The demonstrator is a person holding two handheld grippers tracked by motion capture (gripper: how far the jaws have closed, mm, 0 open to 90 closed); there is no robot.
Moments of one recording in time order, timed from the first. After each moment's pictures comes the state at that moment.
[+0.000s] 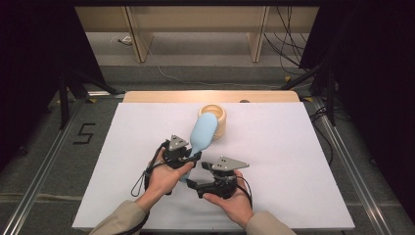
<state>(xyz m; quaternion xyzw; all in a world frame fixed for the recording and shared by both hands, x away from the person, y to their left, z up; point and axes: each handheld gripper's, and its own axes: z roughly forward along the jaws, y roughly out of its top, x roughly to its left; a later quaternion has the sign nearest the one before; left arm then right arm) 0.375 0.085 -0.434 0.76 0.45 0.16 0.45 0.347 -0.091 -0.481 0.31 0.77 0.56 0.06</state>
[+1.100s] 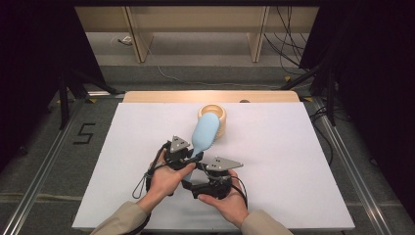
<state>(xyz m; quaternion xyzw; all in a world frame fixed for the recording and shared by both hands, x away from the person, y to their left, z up) 0.371 0.080 -0.433 0.75 0.45 0.16 0.46 0.347 -0.077 -0.483 0.30 0.77 0.56 0.05</state>
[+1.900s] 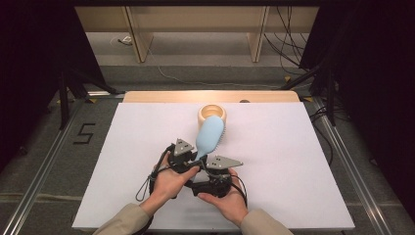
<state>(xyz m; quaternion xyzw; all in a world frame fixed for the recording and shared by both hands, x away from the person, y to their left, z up) 0.365 0.071 -0.437 0.76 0.44 0.15 0.46 0.352 -0.078 -0.486 0.32 0.77 0.55 0.06</state>
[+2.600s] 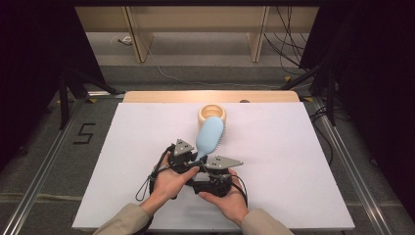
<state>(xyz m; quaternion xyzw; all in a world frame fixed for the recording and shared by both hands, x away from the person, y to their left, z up) 0.365 0.071 -0.438 0.76 0.44 0.14 0.46 0.352 -0.079 -0.486 0.31 0.77 0.55 0.05</state>
